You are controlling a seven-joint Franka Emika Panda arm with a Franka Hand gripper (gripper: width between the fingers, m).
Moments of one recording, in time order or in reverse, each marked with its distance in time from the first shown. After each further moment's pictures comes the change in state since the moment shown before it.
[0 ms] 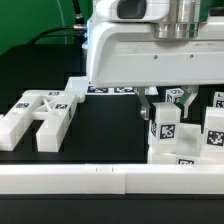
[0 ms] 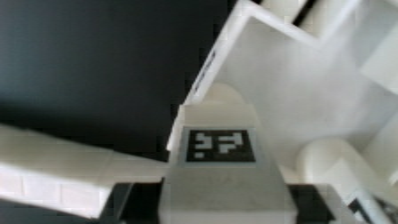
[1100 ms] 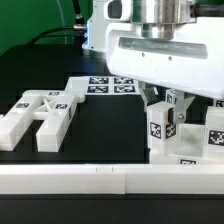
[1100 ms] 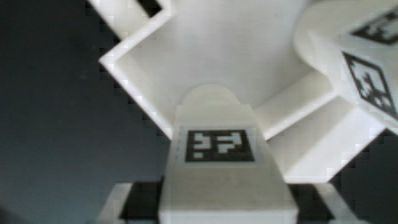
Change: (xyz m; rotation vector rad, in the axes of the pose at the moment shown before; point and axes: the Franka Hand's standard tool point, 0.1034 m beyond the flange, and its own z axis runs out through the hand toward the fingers) arm 0.001 0.001 0.000 0.042 -0.019 1.045
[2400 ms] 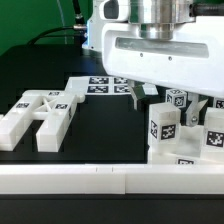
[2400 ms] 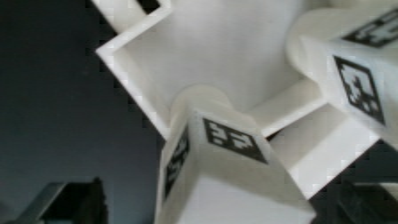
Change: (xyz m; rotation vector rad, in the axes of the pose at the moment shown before) arm 0.001 -0.001 -0.002 0.000 -0.024 -0.246
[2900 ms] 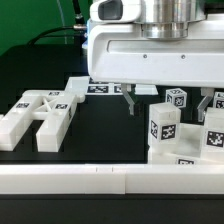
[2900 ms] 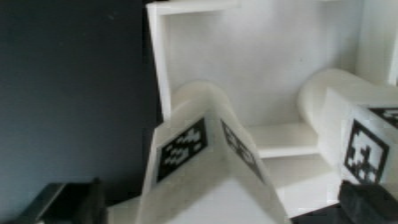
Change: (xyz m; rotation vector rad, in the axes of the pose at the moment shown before) arm -0.002 -0.002 0.000 -0.003 0.001 -0.389
